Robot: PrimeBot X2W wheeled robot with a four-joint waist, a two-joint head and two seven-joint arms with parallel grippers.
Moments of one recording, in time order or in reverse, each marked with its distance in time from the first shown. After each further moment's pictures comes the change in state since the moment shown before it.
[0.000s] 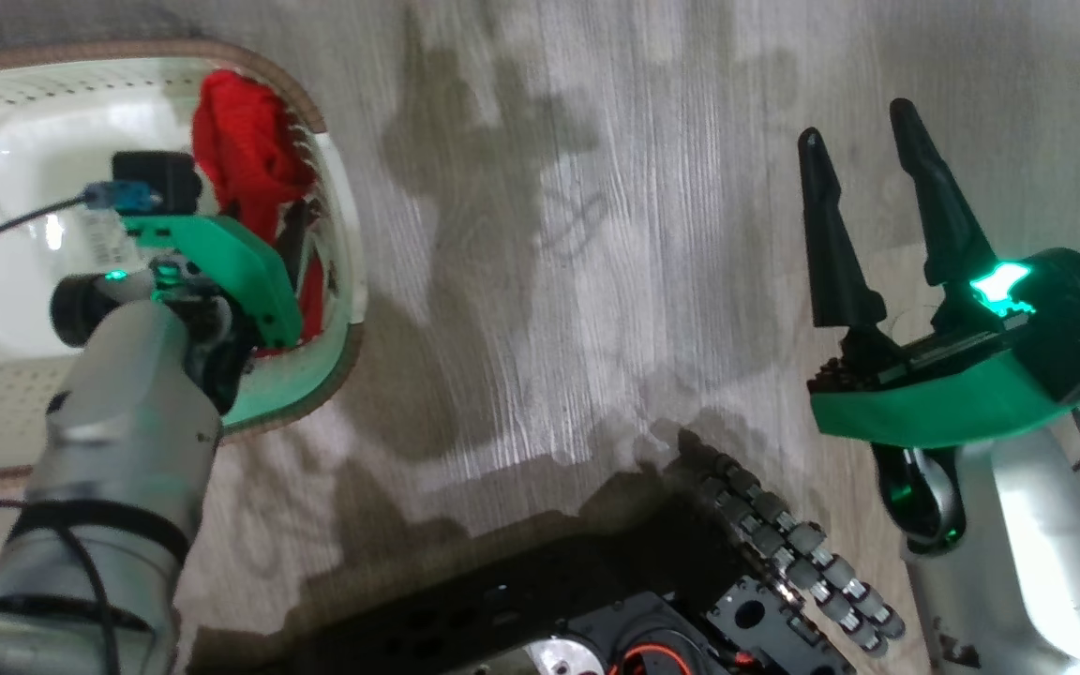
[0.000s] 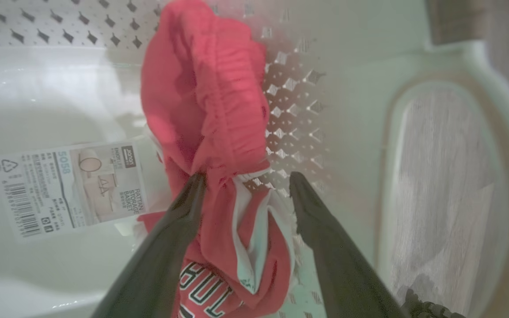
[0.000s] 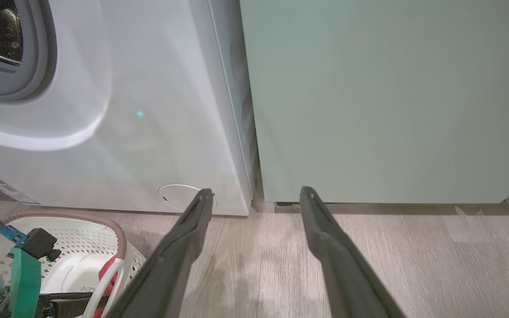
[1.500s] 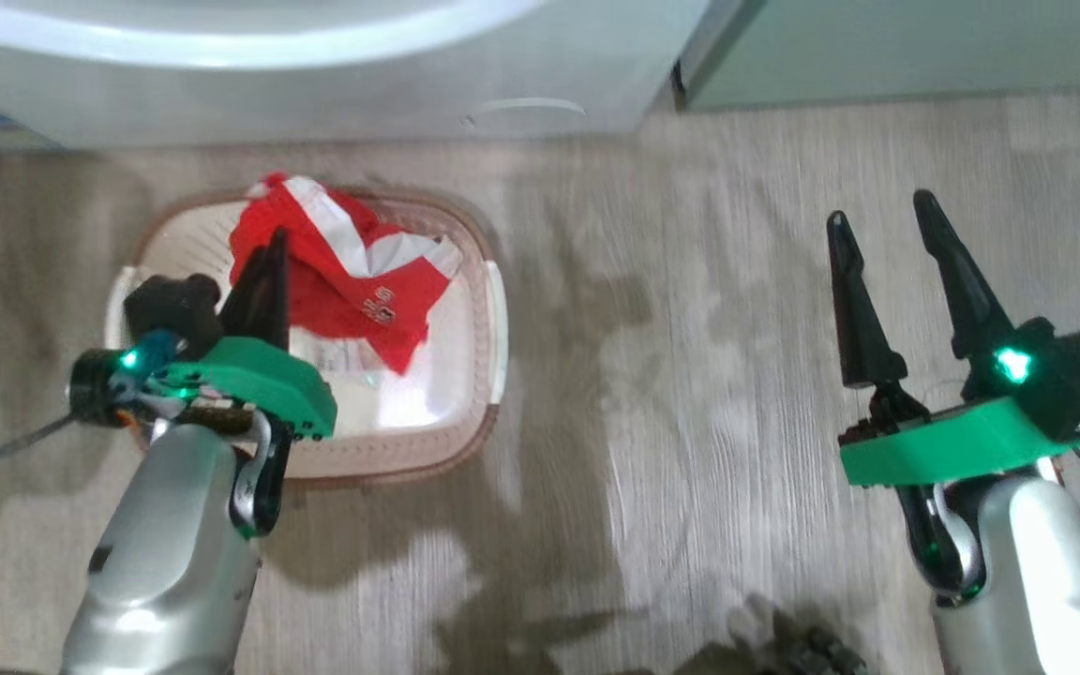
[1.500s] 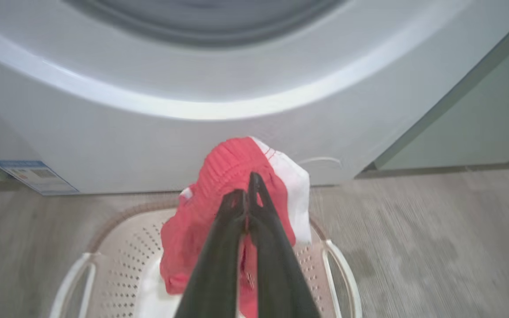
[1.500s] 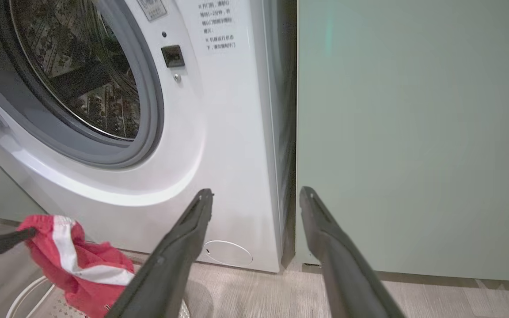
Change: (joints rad) left arm 0.392 0.012 0.040 -0.564 0.123 0.167 -0.198; right arm 0.106 0.000 -0.077 0.027 -0.064 0.000 0.053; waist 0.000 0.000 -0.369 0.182
